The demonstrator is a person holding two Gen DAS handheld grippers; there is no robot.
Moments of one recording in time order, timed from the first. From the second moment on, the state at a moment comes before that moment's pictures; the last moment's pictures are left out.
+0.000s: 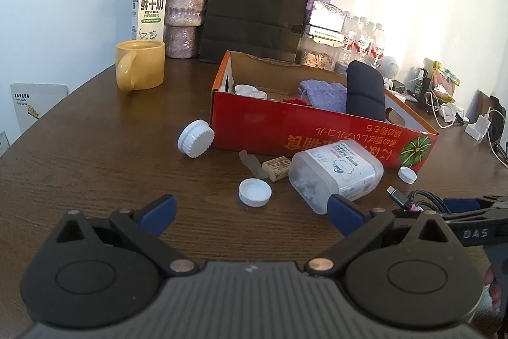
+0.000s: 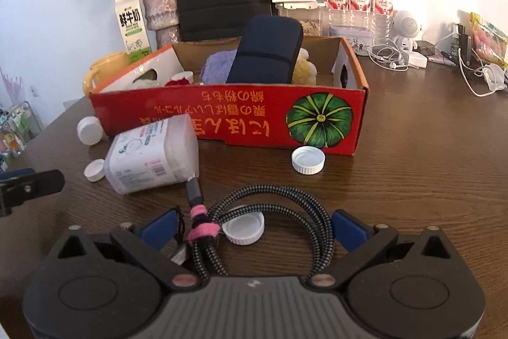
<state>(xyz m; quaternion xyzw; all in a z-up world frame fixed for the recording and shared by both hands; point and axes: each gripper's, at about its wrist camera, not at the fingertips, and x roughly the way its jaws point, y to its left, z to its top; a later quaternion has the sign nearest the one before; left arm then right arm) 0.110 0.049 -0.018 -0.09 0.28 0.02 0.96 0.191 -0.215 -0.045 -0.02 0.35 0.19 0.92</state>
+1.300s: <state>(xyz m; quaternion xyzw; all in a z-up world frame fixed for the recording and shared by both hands) 0.145 0.052 -0.036 -0.04 0.31 0.02 0.95 0.171 -0.236 -0.041 0.01 0.24 0.21 0.95</state>
